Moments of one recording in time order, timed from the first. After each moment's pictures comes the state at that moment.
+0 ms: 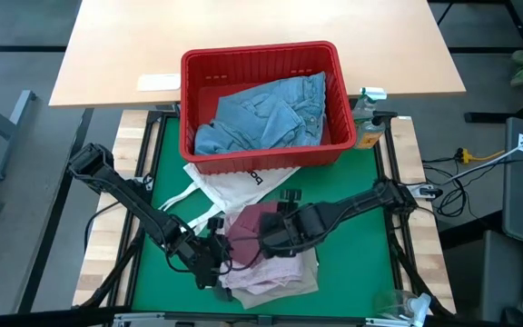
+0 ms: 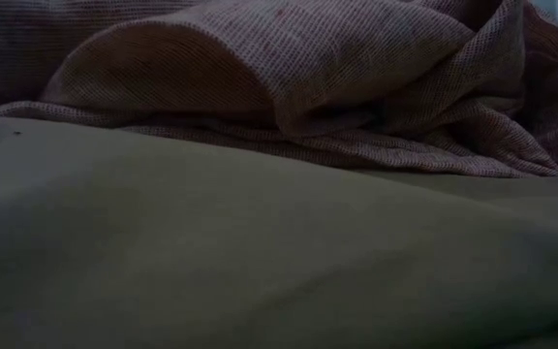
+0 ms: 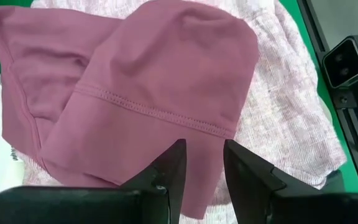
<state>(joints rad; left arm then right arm) -0.64 1.56 1.05 -0.41 -0.41 -0.46 0.41 2.16 2.32 -1.57 0.45 0.38</state>
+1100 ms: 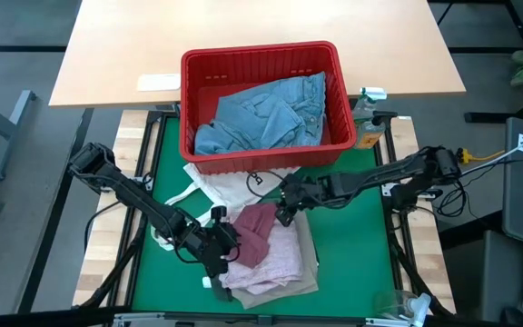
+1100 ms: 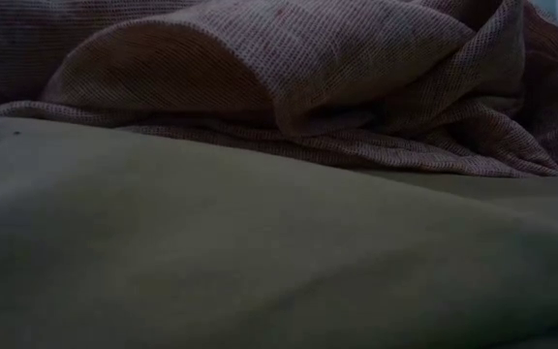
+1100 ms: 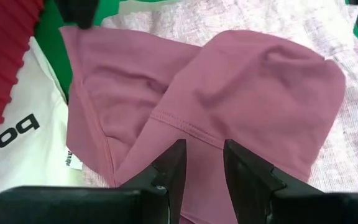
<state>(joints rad) -0.56 1.56 1.05 -0.40 -0.50 -0.46 0.16 1.63 1.11 -0.41 0.18 0.76</state>
